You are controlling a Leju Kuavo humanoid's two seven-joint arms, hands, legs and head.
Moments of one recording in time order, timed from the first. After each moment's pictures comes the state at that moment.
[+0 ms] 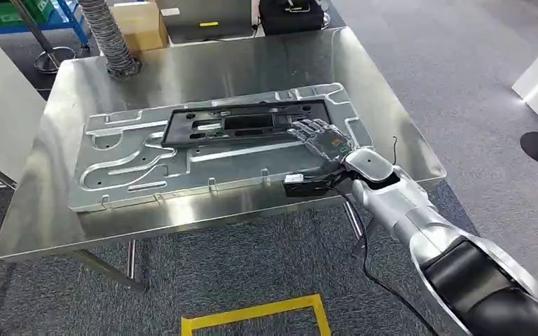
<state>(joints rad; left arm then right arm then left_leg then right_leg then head) -0.08 -0.19 0.98 -0.20 -1.31 0.03 -0.16 -0.98 -0.17 0.75 -0.56 1.09 -0.20 -0.28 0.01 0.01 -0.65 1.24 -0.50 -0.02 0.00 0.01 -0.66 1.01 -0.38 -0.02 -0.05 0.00</state>
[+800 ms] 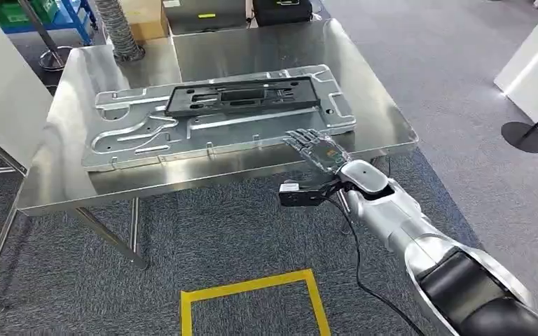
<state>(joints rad) -0.08 -0.19 0.98 -0.20 -1.32 0.04 -0.16 -0.92 -0.15 0.73 -0.57 1.04 -0.22 -0.30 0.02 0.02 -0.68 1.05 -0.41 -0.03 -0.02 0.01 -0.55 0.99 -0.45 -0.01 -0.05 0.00</state>
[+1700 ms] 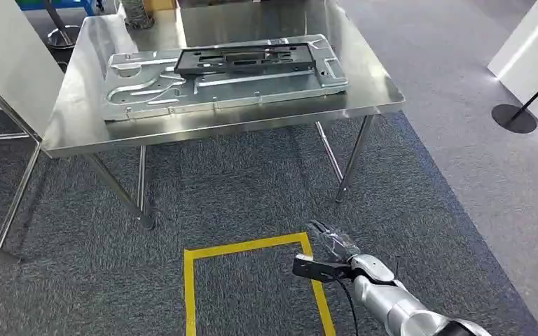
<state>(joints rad) -0.09 -0.19 0.98 -0.20 -1.32 0.05 -0.16 -0.54 -0.12 0.54 -0.38 0.86 -0.29 -0.34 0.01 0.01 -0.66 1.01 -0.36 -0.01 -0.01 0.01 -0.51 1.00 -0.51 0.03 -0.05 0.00</state>
